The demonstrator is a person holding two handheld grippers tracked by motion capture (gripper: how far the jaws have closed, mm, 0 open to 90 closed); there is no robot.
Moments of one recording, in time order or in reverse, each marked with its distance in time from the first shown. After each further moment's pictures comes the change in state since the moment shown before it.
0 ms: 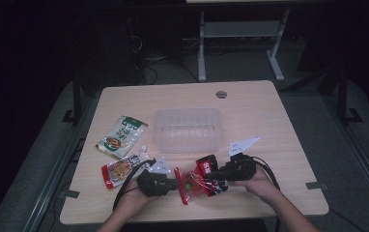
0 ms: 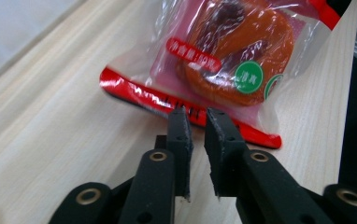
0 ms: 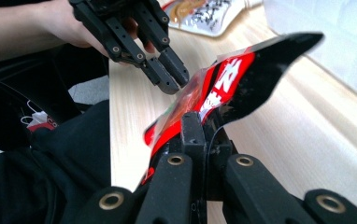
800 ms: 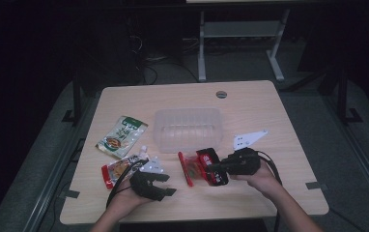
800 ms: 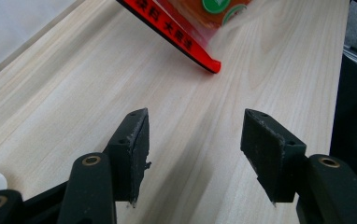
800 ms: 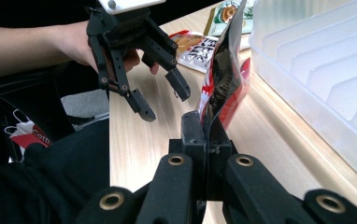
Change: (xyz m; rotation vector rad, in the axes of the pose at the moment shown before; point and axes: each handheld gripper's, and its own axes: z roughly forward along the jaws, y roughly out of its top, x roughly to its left) left arm 0.006 -0.009 -0.010 -0.006 -0.022 -0.018; right arm 0.011 0.021 -0.018 -0.075 -0.044 -0.072
